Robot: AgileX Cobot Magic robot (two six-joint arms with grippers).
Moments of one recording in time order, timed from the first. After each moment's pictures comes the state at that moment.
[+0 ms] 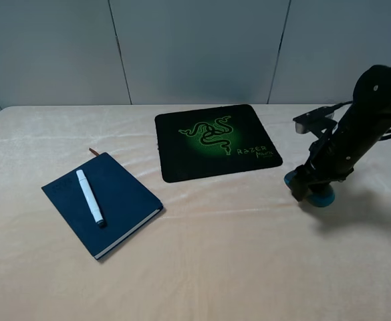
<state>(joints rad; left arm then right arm) -0.04 0.00 -0.49 0.00 1.06 0.09 0.20 1.77 -0.92 0.15 0.63 -0.46</state>
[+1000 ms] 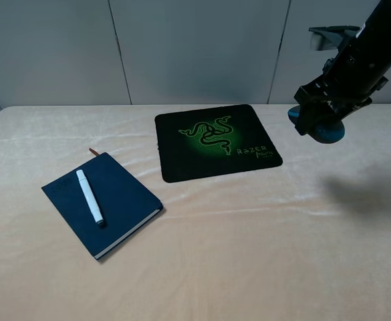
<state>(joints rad) -0.04 0.00 -0.49 0.00 1.06 0.09 0.20 1.67 -1.31 0.19 1.07 -0.33</state>
